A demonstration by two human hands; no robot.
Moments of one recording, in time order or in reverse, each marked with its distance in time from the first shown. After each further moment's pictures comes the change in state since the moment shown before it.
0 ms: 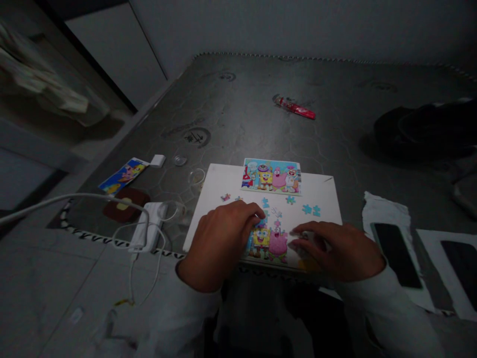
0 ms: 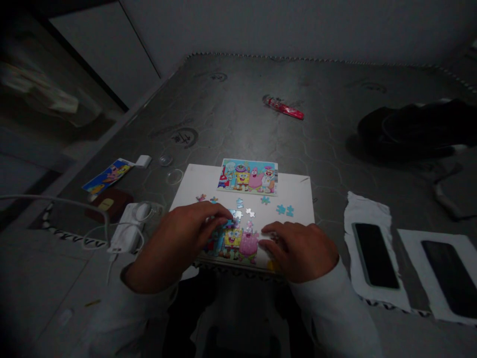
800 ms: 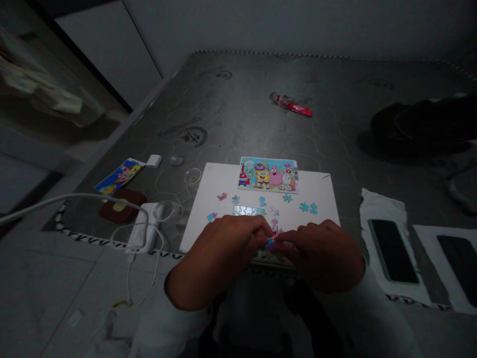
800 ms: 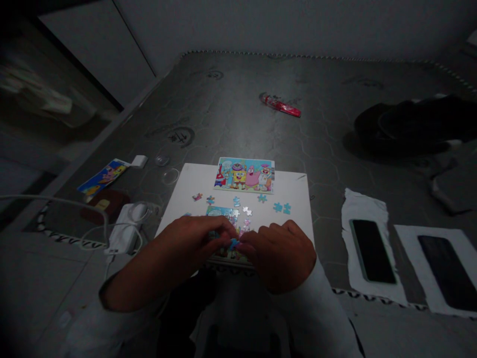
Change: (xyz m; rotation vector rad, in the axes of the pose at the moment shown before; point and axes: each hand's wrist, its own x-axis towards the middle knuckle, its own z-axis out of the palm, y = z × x) left_hand -0.006 0.004 -0.001 -0.161 -0.234 0.103; right_hand 0.004 -0.030 0.006 -0.187 0.182 -0.249
